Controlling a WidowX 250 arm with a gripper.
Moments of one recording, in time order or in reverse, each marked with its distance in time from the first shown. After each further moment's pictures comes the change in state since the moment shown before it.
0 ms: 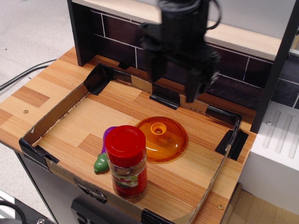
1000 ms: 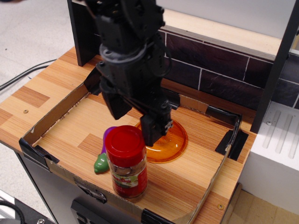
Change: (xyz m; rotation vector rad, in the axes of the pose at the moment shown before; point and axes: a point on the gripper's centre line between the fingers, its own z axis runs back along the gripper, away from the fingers) arm -0.061 -0.003 -0.007 0.006 -0.007 -0.081
